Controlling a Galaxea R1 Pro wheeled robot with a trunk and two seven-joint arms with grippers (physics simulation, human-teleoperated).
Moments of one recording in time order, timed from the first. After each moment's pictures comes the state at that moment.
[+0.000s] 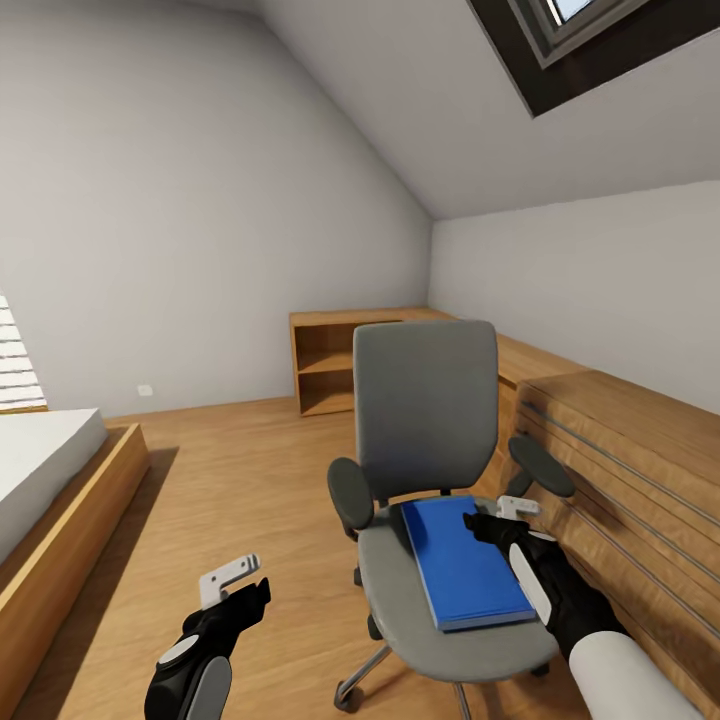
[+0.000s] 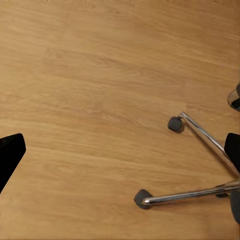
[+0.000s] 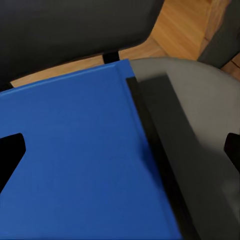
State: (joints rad) left arm -0.03 -0.15 -0.08 -1.62 0.36 0.59 0.53; right arm -0.61 -0.08 -0.01 -0.75 -0.21 0.35 -0.03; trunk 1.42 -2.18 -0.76
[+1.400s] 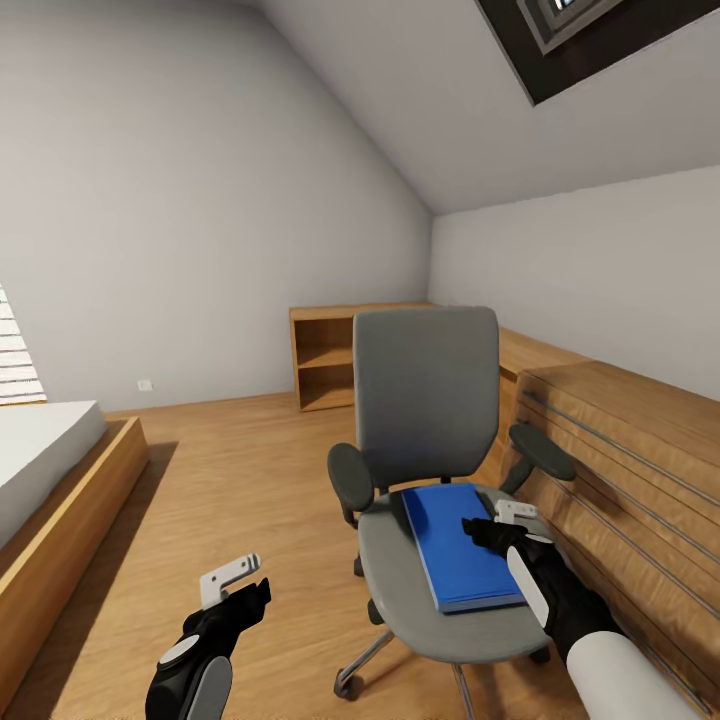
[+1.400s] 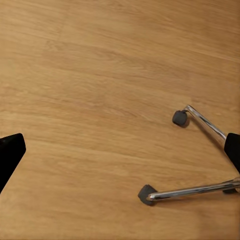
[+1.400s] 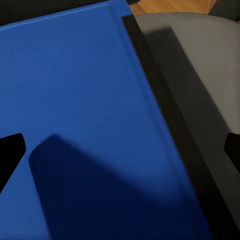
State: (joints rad) left arm -0.03 -0.15 -0.08 -1.62 0.36 0.59 0.54; right arm -0.61 -0.07 0.00 -0.73 -0.20 0.36 -0.04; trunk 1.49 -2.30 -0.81
